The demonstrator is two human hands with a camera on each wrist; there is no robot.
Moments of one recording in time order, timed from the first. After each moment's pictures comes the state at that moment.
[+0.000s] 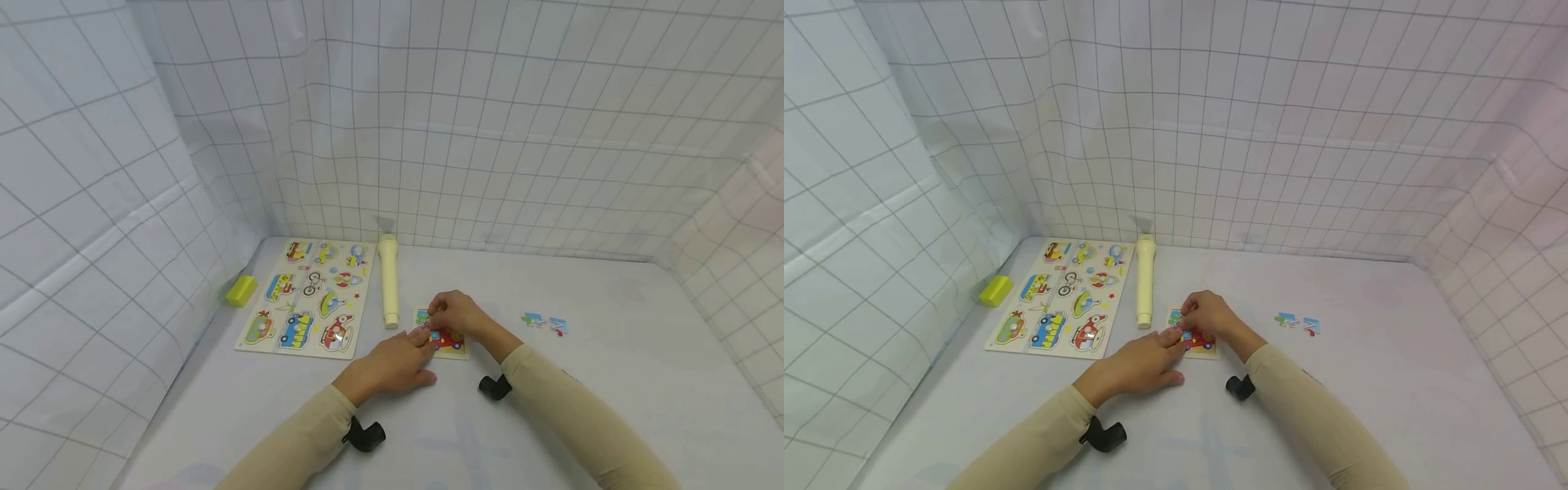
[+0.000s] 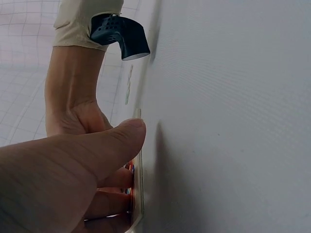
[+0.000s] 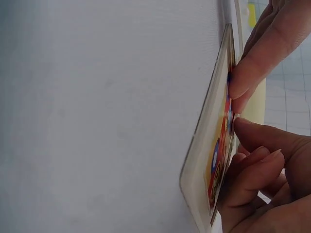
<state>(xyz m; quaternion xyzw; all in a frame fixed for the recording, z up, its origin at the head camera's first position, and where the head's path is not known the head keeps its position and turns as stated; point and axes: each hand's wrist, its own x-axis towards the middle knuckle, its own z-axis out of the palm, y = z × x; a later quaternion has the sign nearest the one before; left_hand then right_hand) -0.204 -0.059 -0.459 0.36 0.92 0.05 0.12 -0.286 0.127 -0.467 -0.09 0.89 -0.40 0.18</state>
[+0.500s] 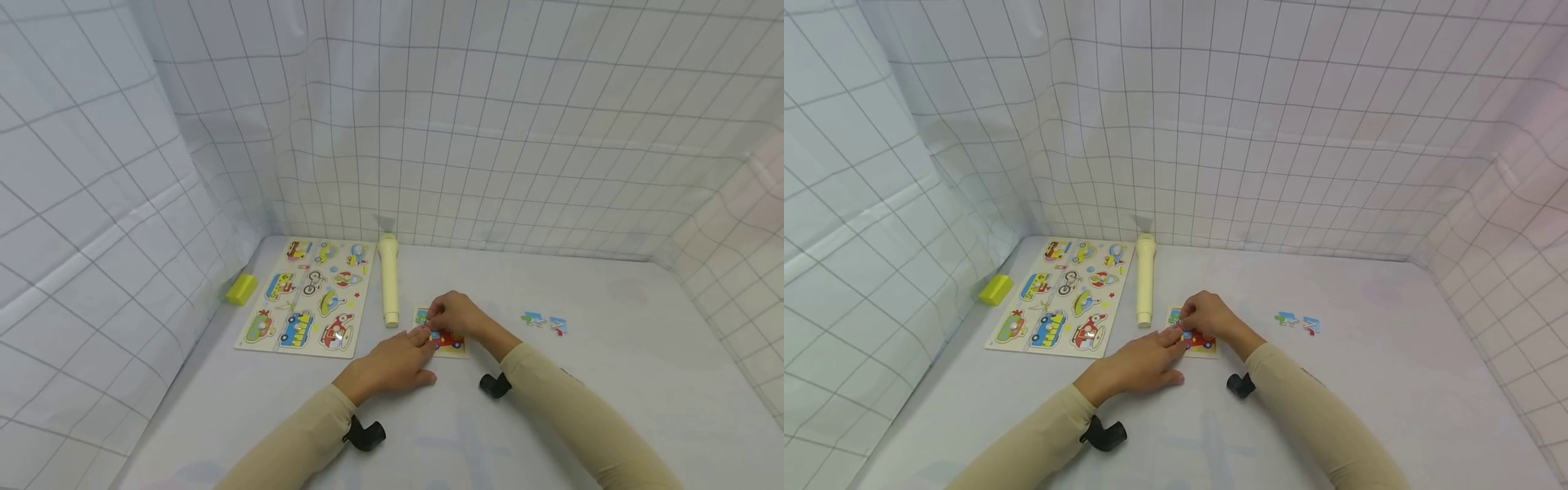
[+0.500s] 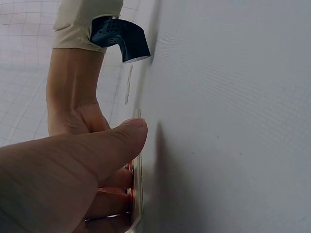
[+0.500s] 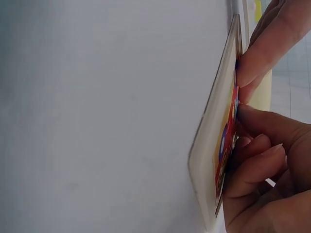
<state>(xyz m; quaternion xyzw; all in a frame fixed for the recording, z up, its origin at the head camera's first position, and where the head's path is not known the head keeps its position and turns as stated) -0.202 -0.059 -0.456 0.36 0.92 0.06 0.13 -0.286 0.126 -0.467 -0.14 0.90 -0.36 0.19</state>
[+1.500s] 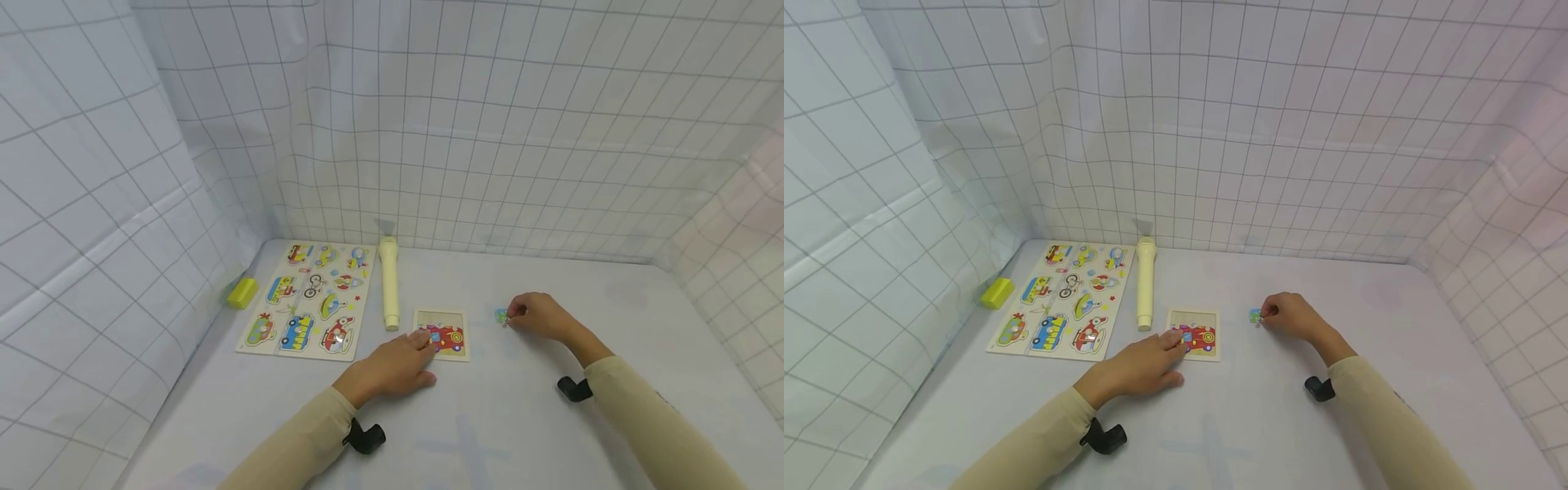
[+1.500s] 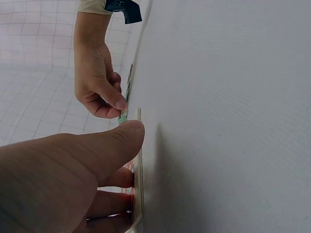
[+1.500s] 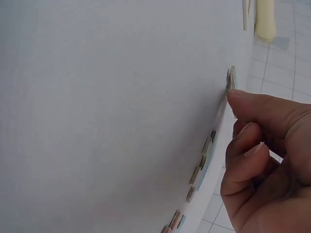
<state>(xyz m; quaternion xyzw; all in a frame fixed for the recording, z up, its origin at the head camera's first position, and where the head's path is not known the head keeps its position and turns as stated) -0.200 -0.057 -0.458 0.35 0.93 0.05 0.14 -0.280 0.273 -0.459 -0.17 0.94 -0.27 0.09</state>
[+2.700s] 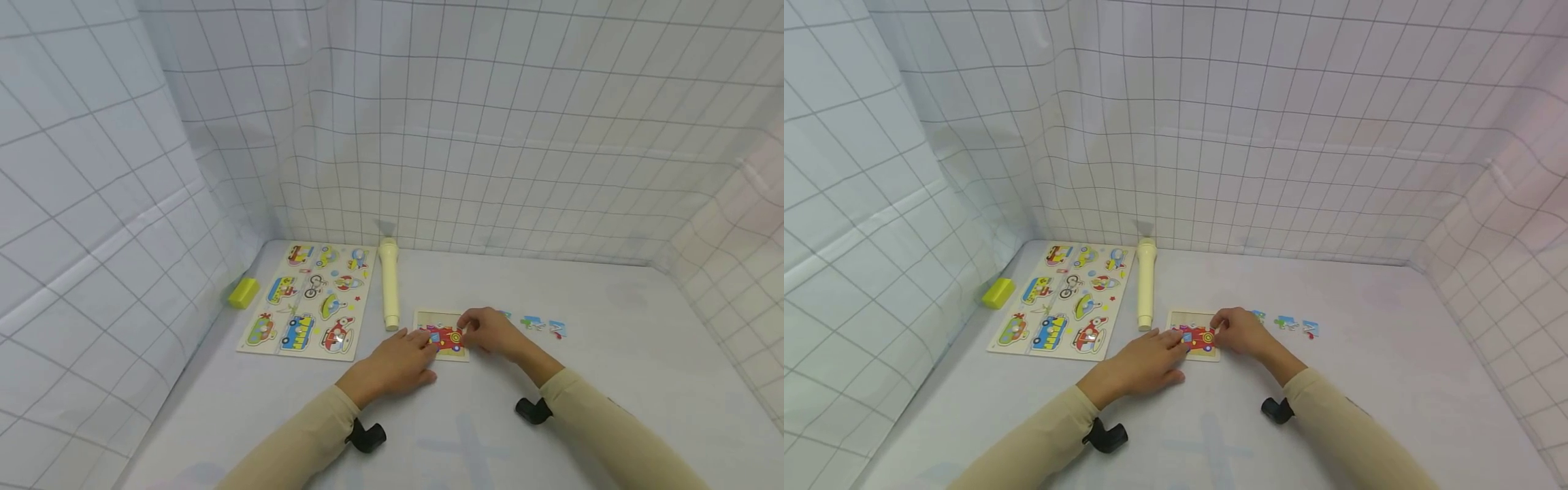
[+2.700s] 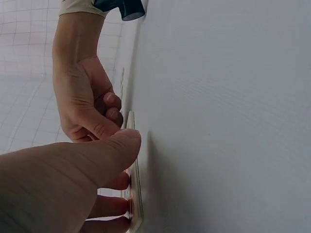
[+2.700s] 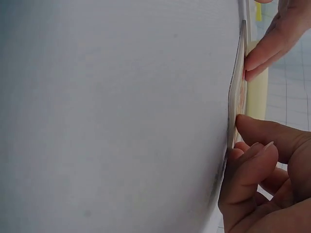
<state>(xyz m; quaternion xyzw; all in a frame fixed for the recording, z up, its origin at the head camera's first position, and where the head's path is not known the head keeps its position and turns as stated) -0.200 -0.051 -0.456 0.36 0.93 -0.01 0.08 -0.253 0.183 -0.469 -0.11 0.90 -0.40 0.17</state>
